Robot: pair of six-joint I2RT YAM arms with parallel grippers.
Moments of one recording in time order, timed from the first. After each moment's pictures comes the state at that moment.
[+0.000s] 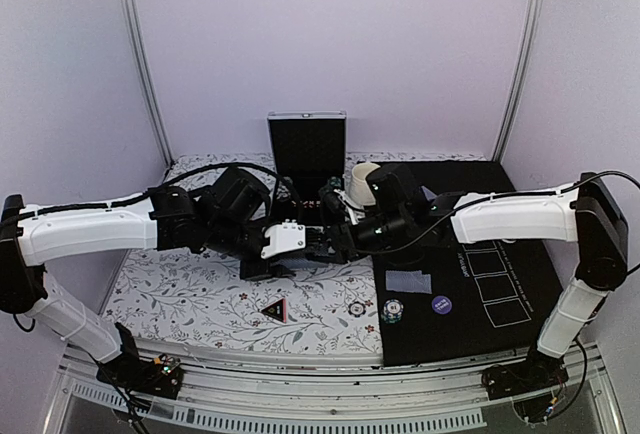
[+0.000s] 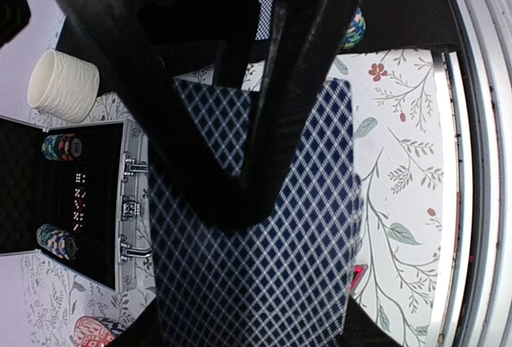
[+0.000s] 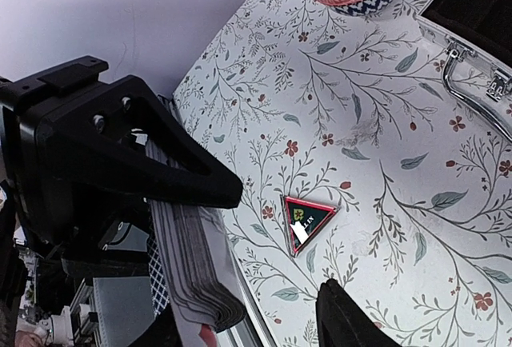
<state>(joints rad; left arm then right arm) -0.96 1.41 1.06 -0.52 0.08 0.64 0.90 1.72 1.14 -0.02 -0.53 0.50</state>
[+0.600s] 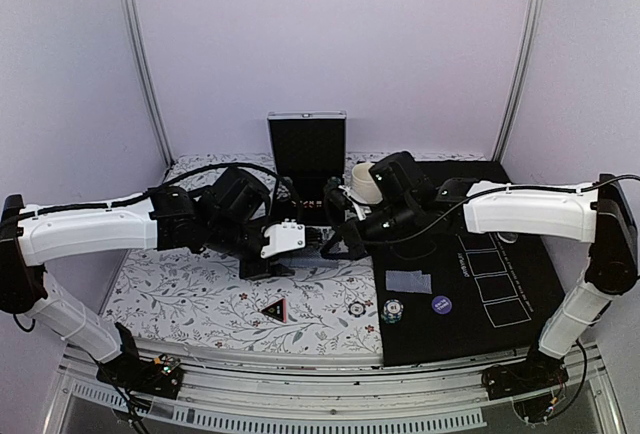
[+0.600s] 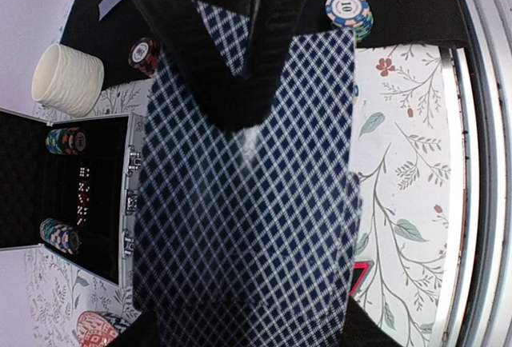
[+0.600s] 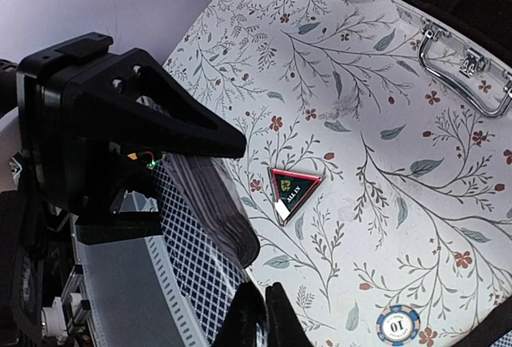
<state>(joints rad) -0.96 1.41 1.06 -0.52 0.06 0.64 0.90 1.66 1.21 -0.26 -0.49 0.44</state>
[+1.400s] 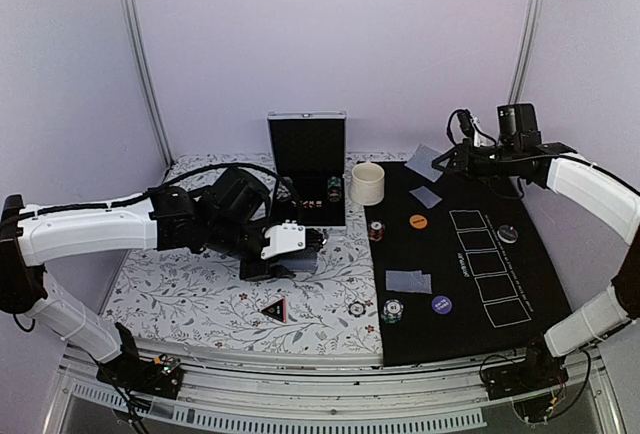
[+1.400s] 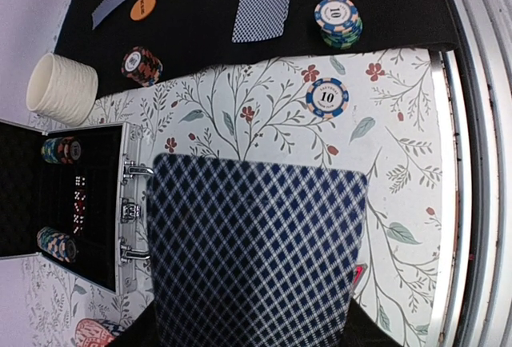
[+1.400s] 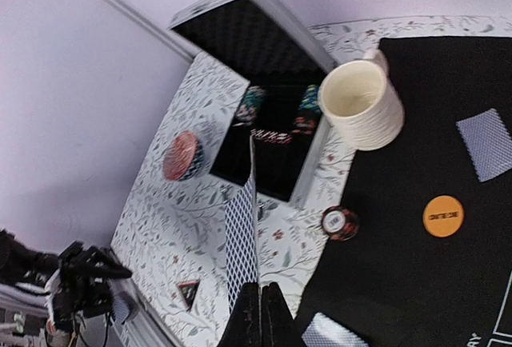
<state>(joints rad) -0.96 1.41 1.06 -0.52 0.08 0.64 0.28 1.36 1.18 -0.38 -0.57 0.41</state>
